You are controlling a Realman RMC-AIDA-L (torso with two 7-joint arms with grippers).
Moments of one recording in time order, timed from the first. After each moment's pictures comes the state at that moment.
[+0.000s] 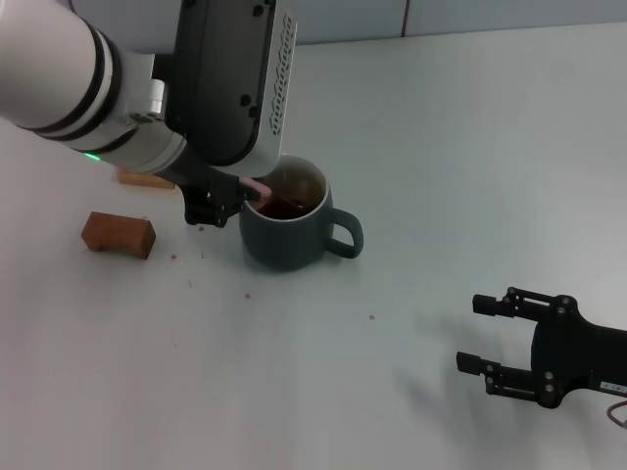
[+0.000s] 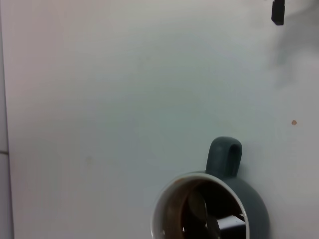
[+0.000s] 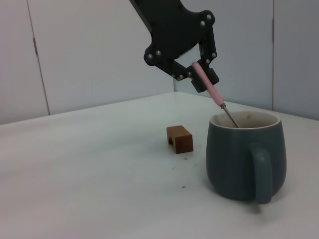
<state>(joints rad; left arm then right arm) -0.61 -2.07 1.64 1.67 2.64 1.54 -1.89 0.32 2.08 -0.48 -0.44 -2.14 -1.64 0.78</state>
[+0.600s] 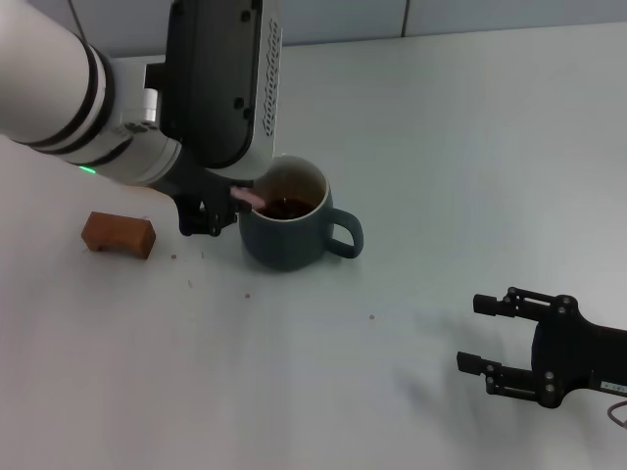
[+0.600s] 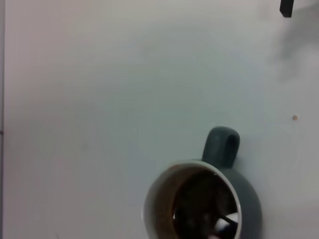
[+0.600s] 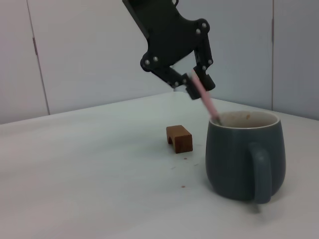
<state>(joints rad) -0.58 -2.07 1.64 1.67 2.64 1.53 -1.94 0.32 2.08 -0.48 -0.44 -2.14 -1.64 0.78</state>
